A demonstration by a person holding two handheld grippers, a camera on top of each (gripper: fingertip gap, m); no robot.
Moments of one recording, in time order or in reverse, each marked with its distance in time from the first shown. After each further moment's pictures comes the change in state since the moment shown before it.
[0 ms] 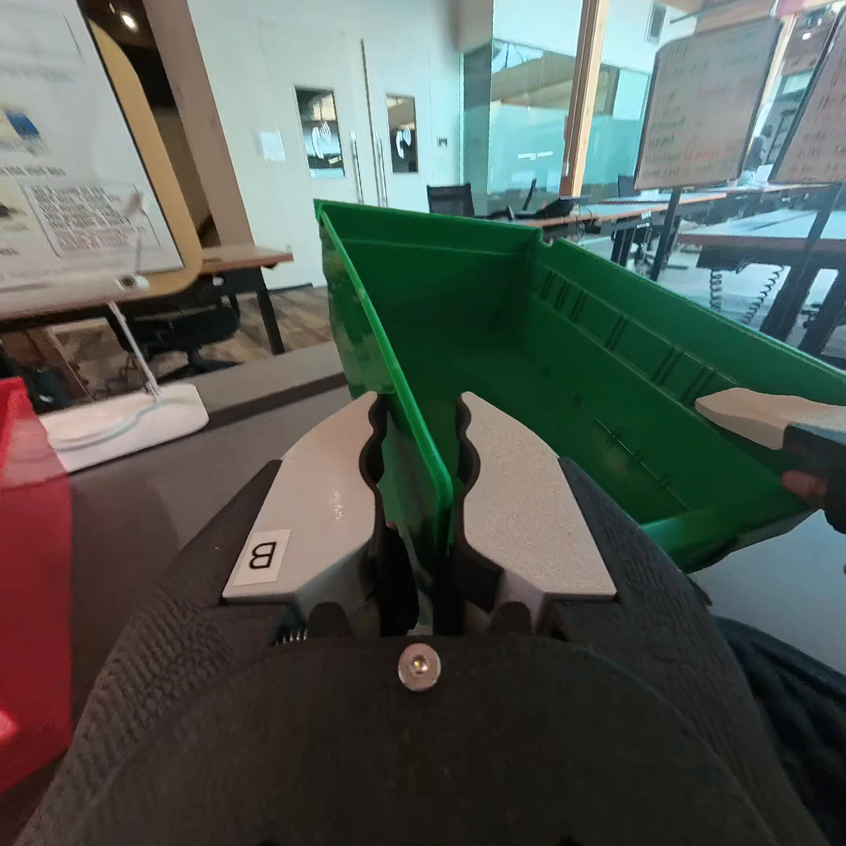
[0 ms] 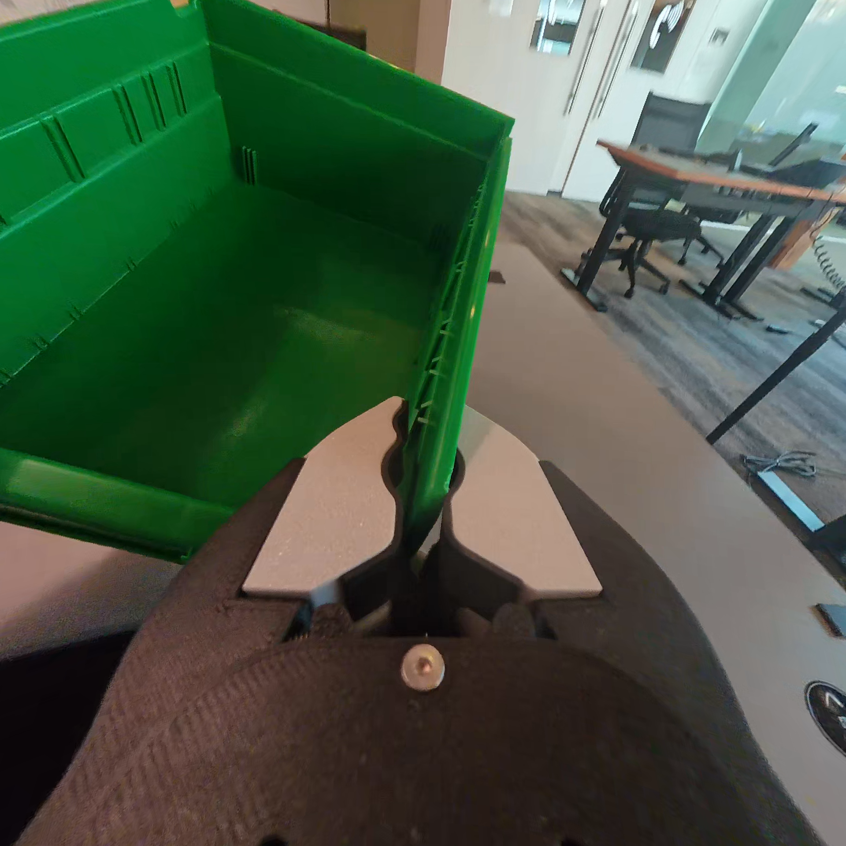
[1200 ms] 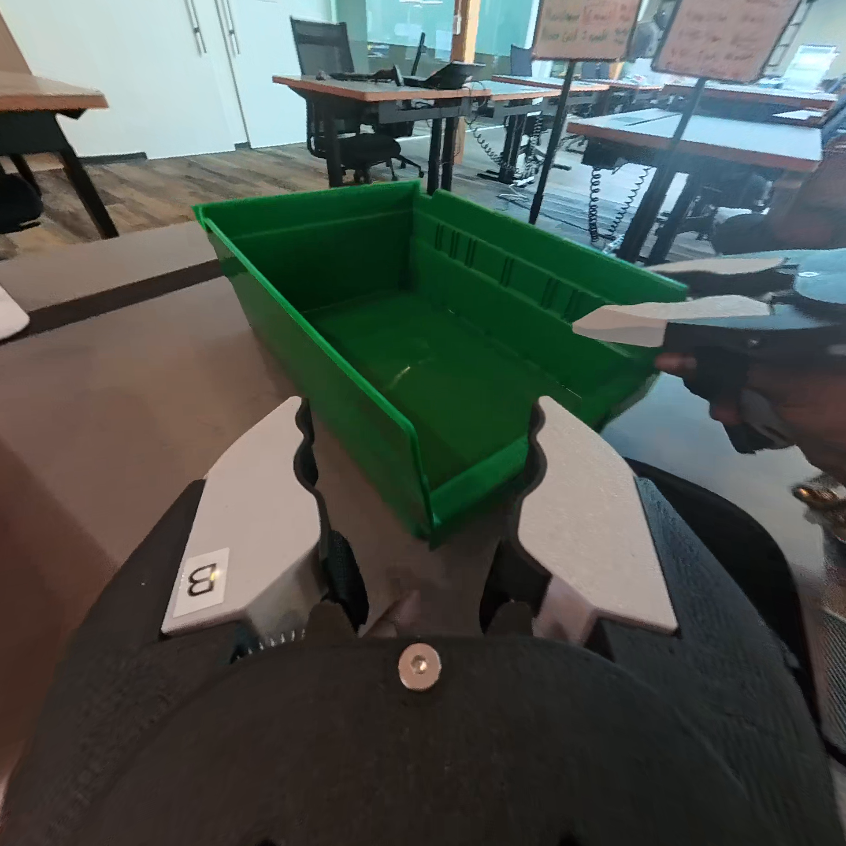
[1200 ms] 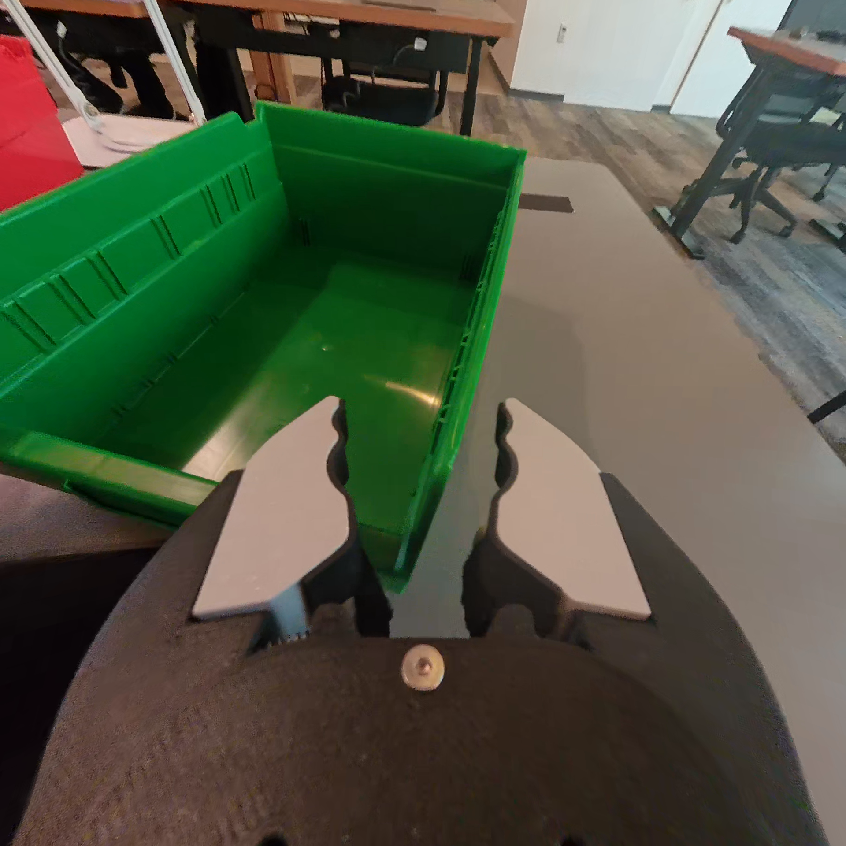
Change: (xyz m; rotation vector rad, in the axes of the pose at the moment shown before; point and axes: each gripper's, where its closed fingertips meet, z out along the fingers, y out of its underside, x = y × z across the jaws) left arm 0.027 0.051 -0.030 -0.234 0.272 -0.085; right arm 0.002 0.032 0.008 -0.106 -0.167 0.017
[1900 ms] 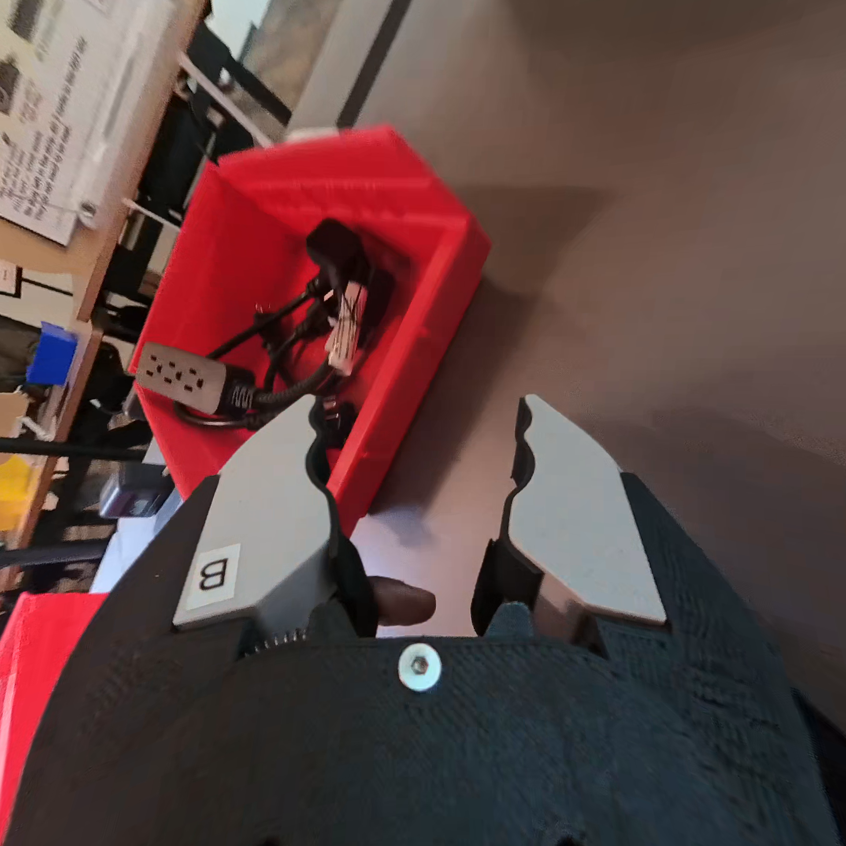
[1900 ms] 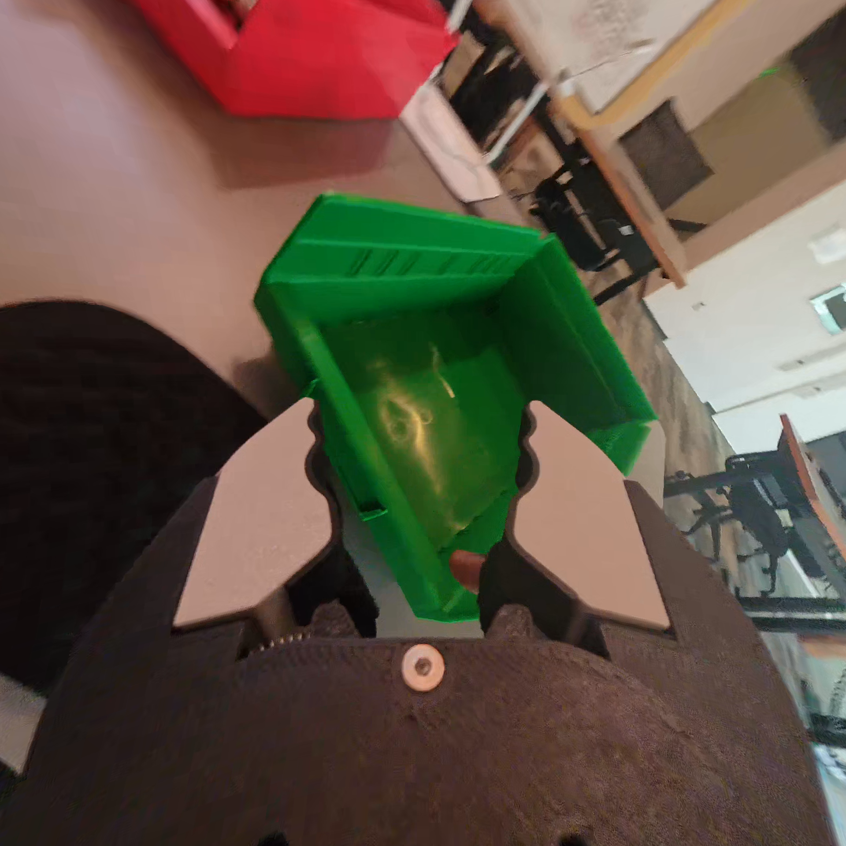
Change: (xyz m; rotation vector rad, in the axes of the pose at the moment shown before) left arm -0.180 0.049 -0.187 -0.500 -0.325 0.653; right arm -0.100 -0.021 -0.045 0.055 -0.352 -0.802
